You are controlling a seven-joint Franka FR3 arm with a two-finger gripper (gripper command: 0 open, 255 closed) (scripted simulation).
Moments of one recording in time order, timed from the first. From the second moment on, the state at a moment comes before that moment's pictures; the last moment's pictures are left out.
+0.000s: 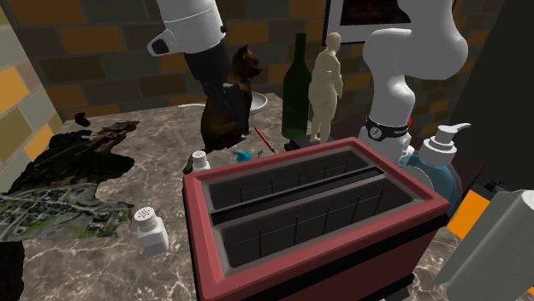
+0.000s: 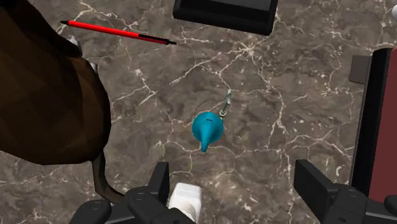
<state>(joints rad) -0.09 0.10 -0.14 -2.02 -0.05 1.85 -0.15</state>
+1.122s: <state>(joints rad) -0.16 0.54 -0.15 -1.69 0.03 1.90 -0.21</state>
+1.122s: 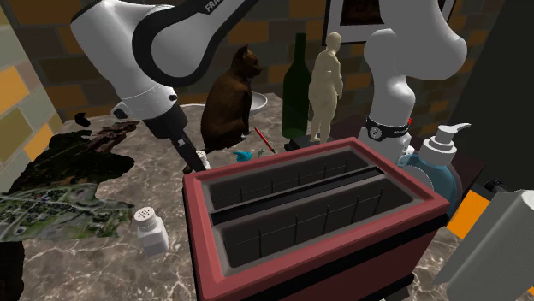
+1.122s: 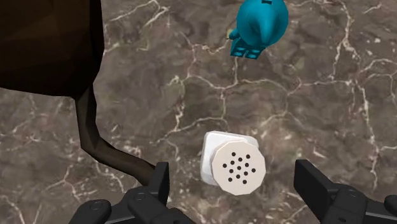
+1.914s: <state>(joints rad) -0.16 0.54 -0.15 -1.69 0.03 1.90 -0.21</state>
